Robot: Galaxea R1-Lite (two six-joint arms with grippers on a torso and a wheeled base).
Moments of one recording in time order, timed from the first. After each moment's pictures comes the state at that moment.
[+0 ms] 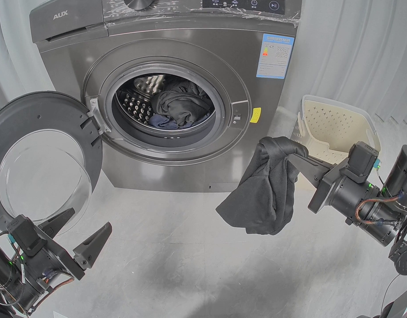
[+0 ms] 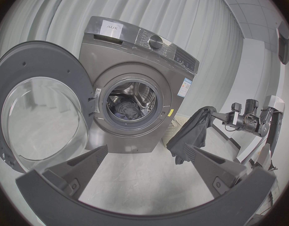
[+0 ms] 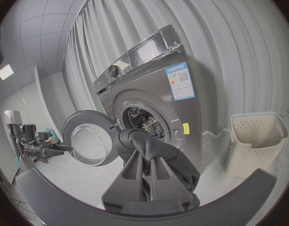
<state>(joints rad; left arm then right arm) -0.64 1.15 -0.02 -1.11 0.24 -0.20 0.67 1.52 -0.46 -1.17 -0.05 0.12</state>
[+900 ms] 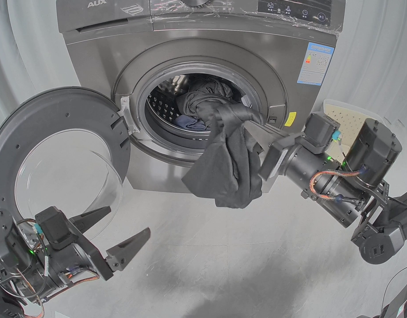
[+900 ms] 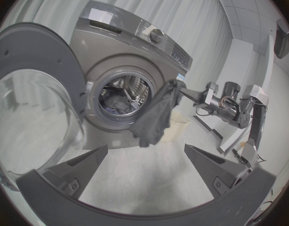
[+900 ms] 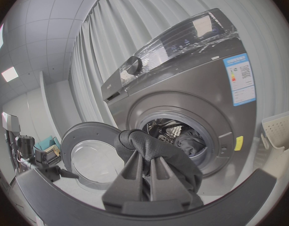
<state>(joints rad) -0.65 1.32 -0.12 -1.13 0.04 -0.20 0.75 1.74 -0.73 -1.25 -0.09 0.11</state>
